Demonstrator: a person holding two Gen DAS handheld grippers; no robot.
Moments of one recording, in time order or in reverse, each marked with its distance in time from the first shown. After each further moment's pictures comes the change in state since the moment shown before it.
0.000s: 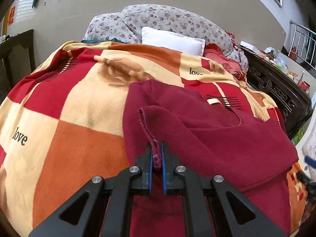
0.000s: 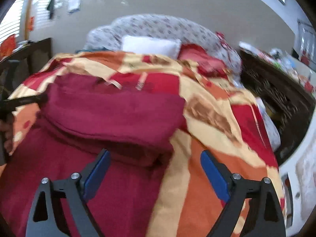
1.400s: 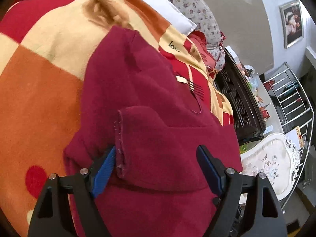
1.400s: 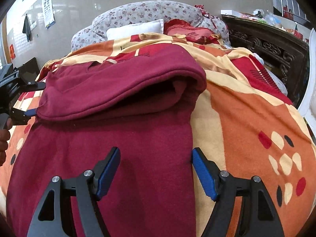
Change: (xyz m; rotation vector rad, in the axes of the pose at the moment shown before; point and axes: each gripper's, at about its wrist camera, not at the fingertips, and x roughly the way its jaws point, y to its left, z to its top) left arm 0.025 0.017 -0.009 -0.339 0.265 -0.422; right arm 0.018 0.026 -0.064 0.249 0.055 0.051
